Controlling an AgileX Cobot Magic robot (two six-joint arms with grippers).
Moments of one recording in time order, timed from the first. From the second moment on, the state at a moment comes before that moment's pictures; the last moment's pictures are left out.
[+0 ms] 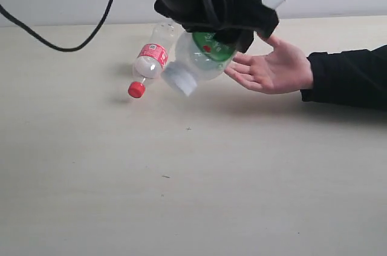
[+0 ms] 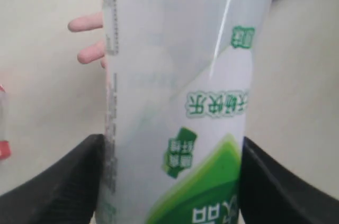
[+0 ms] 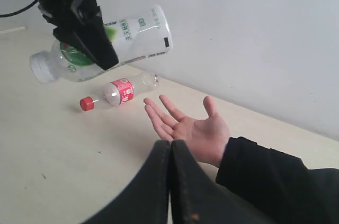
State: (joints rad) left arm -0.77 1.76 -1.63 0.05 0.94 -0.18; right arm 0.33 0.00 -0.45 0.21 0.73 -0.31
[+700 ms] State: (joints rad) left arm -0.81 2.17 -1.93 0.34 0.76 -1.03; right arm 0.33 0.00 -0.45 0.21 0.73 -0.31
